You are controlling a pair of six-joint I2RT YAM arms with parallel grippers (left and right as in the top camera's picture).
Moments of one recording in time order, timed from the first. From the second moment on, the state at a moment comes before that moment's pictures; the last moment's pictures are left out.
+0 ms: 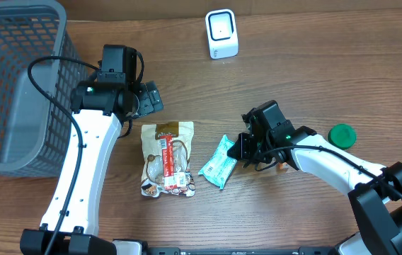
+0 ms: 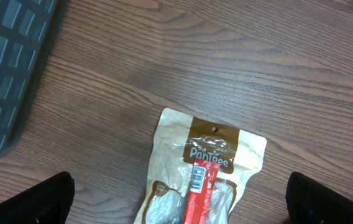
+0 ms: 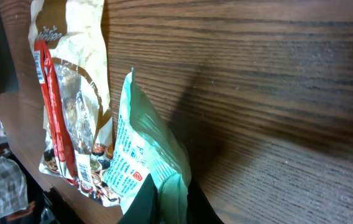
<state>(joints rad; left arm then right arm) -0.09 1.52 1.44 -1.09 -0.17 -0.44 0.54 1.70 0.89 -0.28 -0.52 0.65</state>
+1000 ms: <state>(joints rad) -0.09 1.52 1.44 -1.09 -0.17 -0.44 0.52 1.69 1.90 -0.80 0.07 -0.01</state>
